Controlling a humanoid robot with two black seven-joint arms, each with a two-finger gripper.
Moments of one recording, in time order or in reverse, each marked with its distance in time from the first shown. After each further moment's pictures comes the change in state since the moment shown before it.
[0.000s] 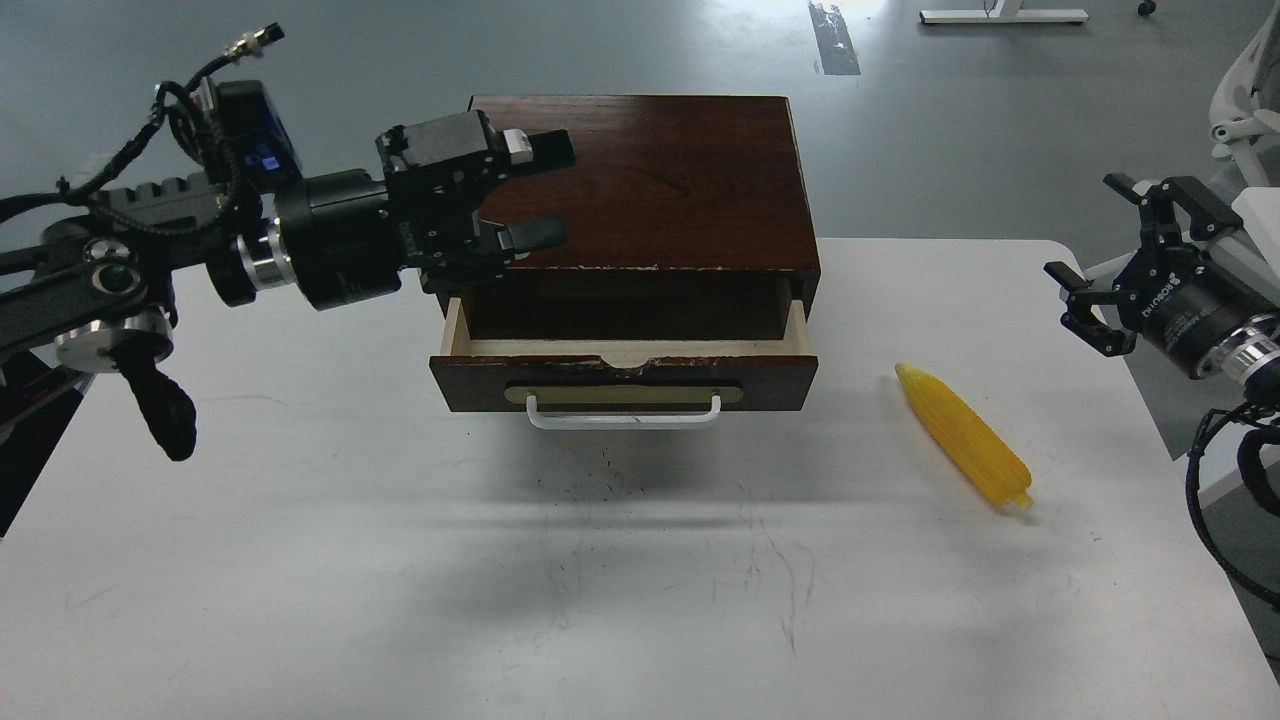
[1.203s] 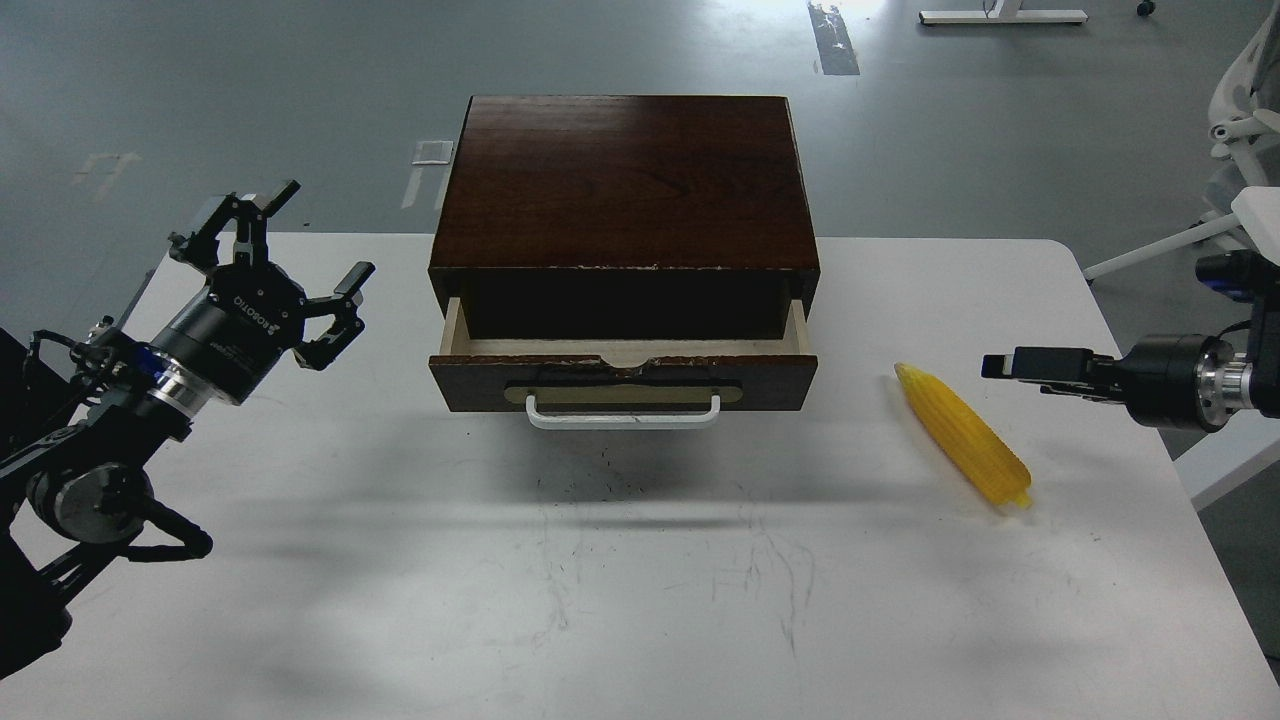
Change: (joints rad) left arm 0.579 -0.184 -0.476 0.313 -0.257 -0.013 0.000; right arm 0.115 -0.052 -0.026 0.070 -1.407 -0.011 0.000
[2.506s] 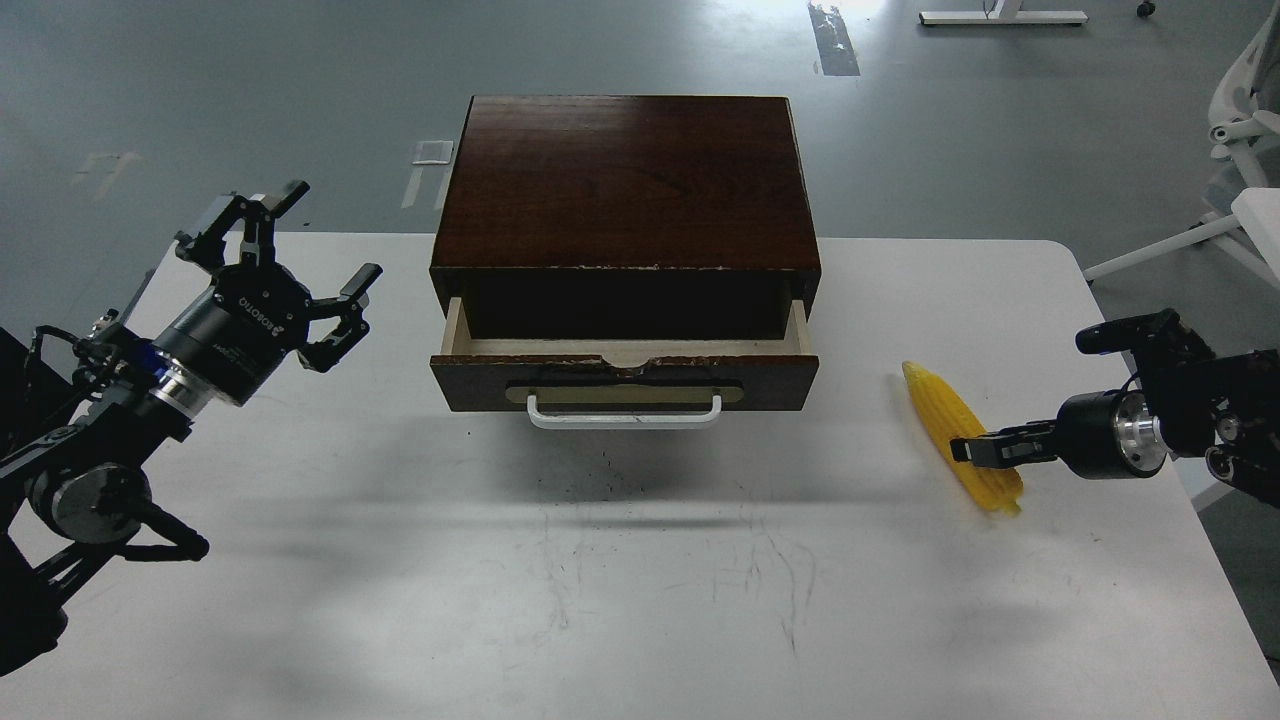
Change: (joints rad) left arm -0.001 0.008 0.000 -0.011 0.028 -0.019 0.000; right arm 0.101 0.146 -0.345 -0.066 -0.105 -0.145 0.000
